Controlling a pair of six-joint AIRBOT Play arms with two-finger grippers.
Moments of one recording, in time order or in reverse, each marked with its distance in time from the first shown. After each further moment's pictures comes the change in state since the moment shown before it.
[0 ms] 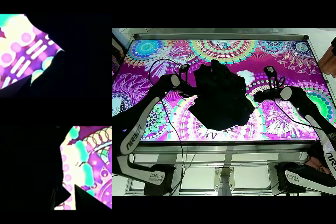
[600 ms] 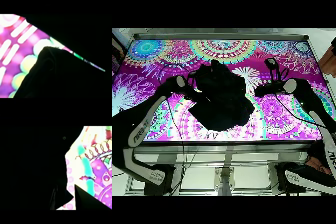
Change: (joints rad) left arm -0.007 -0.044 0.024 -0.031 -0.121 0.095; right arm 0.000 0.000 0.121 0.003 0.119 -0.004
